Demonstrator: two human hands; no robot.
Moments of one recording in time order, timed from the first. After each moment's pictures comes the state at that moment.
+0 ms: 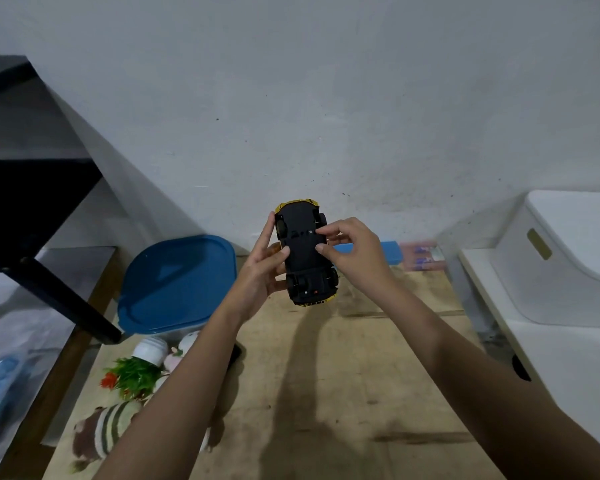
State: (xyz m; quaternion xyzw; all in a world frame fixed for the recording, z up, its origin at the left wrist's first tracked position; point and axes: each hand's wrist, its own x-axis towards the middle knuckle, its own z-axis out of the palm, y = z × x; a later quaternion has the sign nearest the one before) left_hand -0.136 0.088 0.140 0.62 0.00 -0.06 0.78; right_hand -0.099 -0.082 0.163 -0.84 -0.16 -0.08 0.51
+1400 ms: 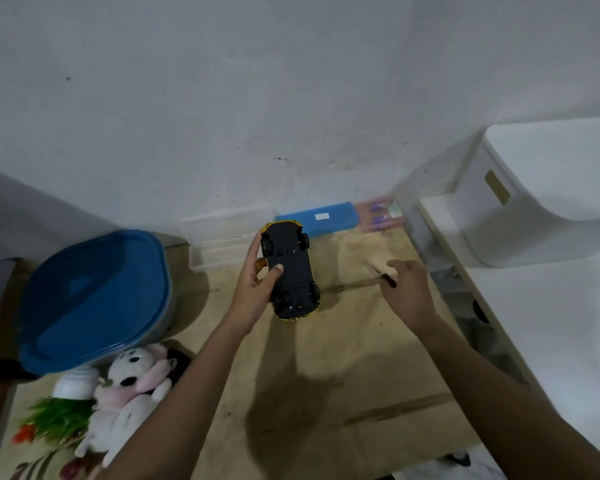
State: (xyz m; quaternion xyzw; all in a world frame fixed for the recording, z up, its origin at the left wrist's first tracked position) left_hand -0.101 0.014 0.053 0.70 0.07 -0.08 0.71; right_hand -0.099 -0.247 0.009 -0.95 0.13 0.00 0.29
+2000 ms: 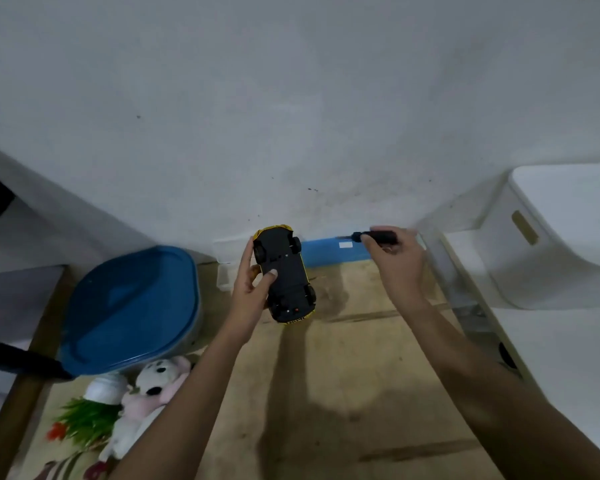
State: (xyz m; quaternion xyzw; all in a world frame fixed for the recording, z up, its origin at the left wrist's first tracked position) left_hand -0.092 0.045 0.083 0.68 0.11 0.00 0.73; right_hand -0.051 -0.173 0.109 -0.75 0.06 -0.17 0.63
